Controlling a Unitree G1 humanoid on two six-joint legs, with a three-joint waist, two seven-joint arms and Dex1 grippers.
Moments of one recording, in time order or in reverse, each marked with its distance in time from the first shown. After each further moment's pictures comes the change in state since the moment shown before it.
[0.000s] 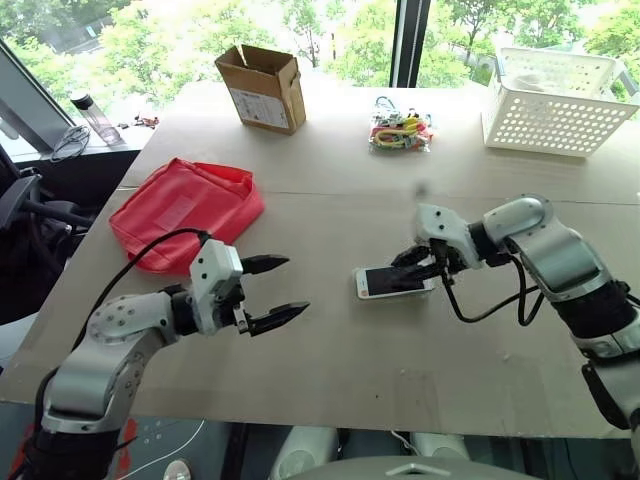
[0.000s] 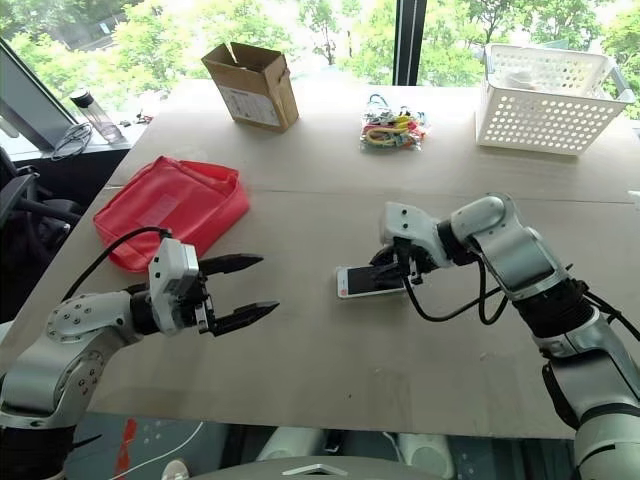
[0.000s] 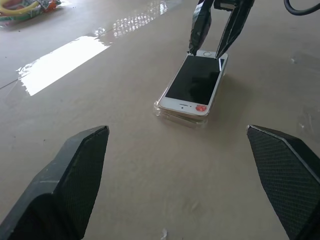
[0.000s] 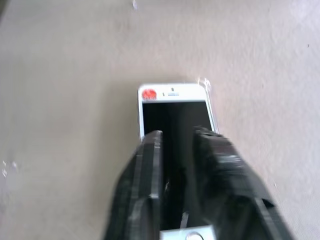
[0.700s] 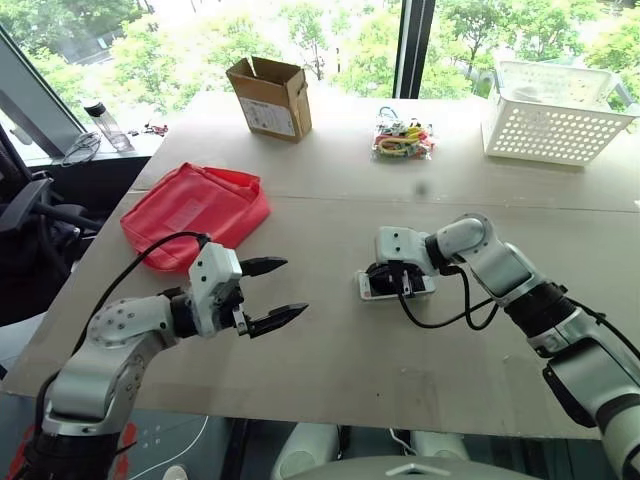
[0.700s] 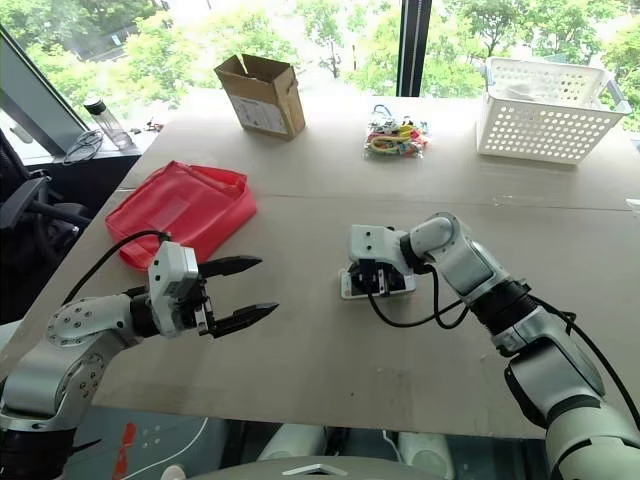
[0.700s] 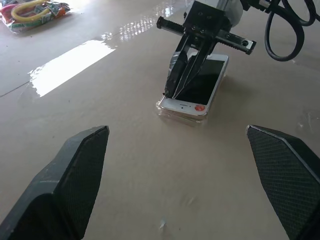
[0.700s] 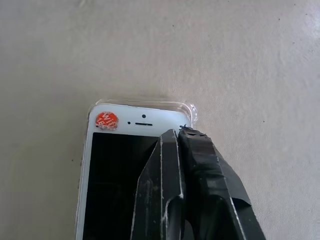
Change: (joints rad) left arm 0.010 -0.008 -0.001 0.011 0.008 -0.018 0.005; right arm -0.014 0.157 0.184 0.306 -0.225 -0.368 -0.171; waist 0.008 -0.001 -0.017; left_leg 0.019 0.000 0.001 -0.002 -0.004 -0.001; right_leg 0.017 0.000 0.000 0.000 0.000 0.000
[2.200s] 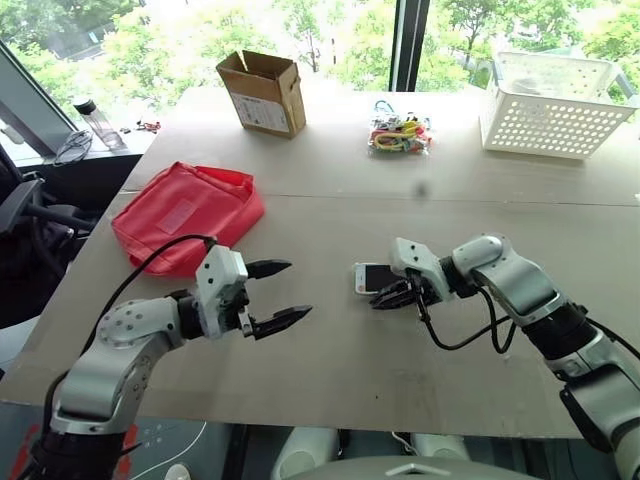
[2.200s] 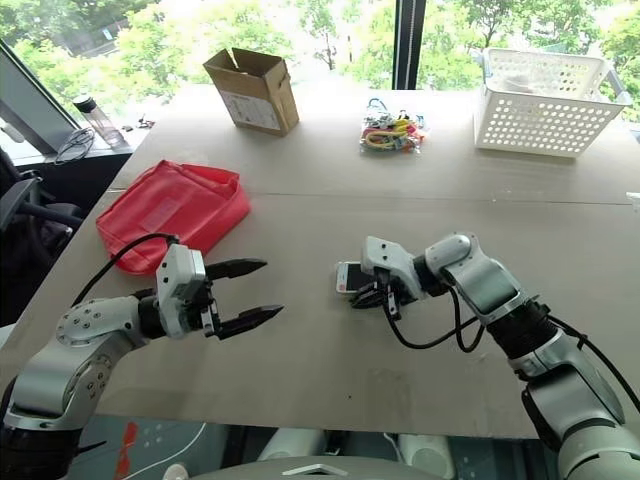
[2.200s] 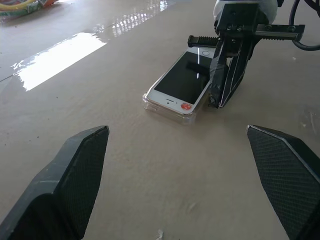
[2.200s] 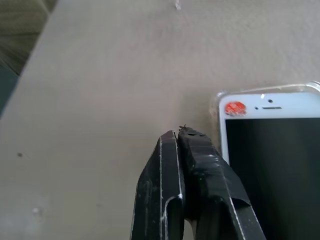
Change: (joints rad) left arm -0.003 -0.004 -0.032 0.013 0.005 -0.008 0.007; right arm 0.115 -0.058 -0.089 -0.229 0.291 0.320 0.129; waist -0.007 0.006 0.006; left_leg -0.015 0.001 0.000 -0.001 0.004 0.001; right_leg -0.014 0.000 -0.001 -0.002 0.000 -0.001
